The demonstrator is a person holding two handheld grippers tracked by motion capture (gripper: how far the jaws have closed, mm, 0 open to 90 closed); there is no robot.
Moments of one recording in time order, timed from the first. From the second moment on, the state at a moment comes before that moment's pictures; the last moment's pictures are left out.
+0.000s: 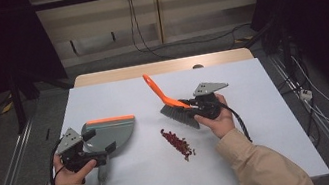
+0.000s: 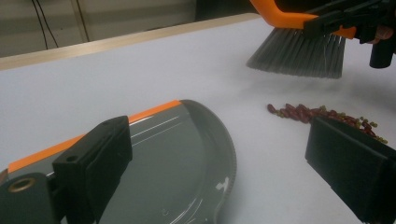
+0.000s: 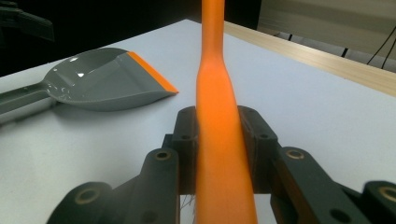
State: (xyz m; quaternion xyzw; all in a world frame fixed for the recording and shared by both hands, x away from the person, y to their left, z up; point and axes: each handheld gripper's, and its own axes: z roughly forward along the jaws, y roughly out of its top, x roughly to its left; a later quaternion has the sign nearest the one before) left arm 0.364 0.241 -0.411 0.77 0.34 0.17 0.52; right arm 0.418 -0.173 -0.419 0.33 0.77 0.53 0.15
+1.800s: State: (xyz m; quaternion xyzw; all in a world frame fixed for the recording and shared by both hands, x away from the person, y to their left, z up) left arm 0.362 0.243 -0.409 0.77 0.34 0.17 0.51; right arm 0.383 -0.150 -0.435 0.10 0.86 0.49 0.11
